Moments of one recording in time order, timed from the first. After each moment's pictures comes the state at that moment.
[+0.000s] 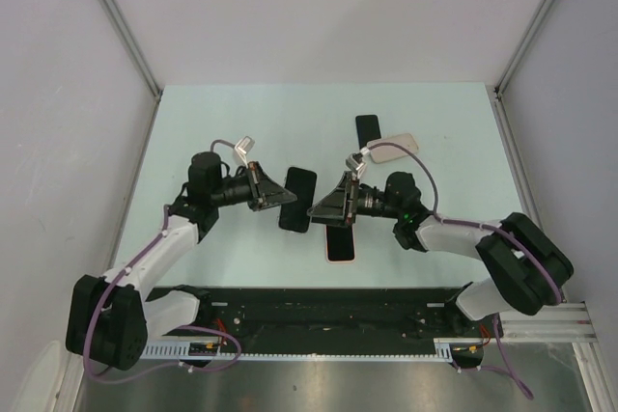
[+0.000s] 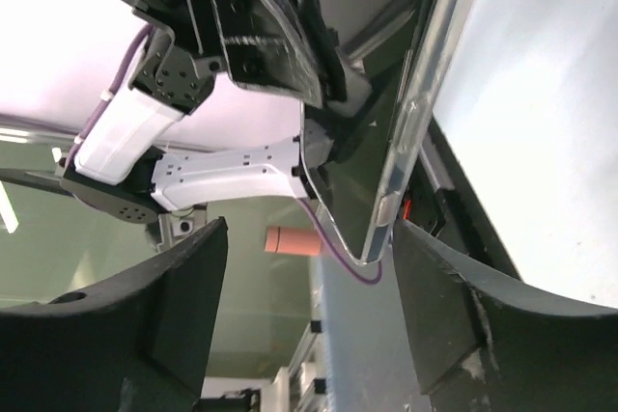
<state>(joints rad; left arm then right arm) -0.28 1.11 0.61 0.11 0.87 -0.90 0.69 1.48 0.55 0.93 -0.76 1.32</state>
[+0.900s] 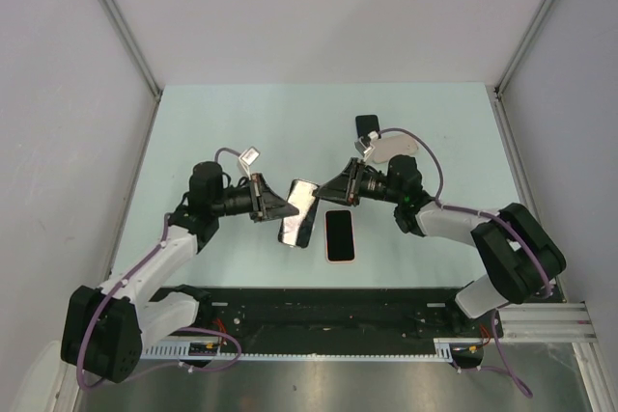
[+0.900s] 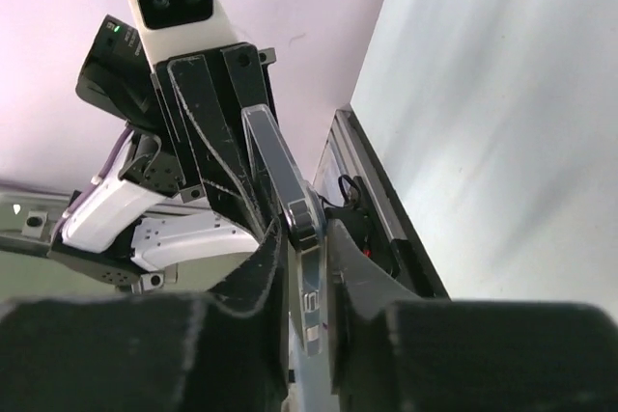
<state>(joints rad) -0.32 1.04 0.54 0.14 0.94 -0.88 0.58 1.51 0.65 0.82 -0.74 1.23</state>
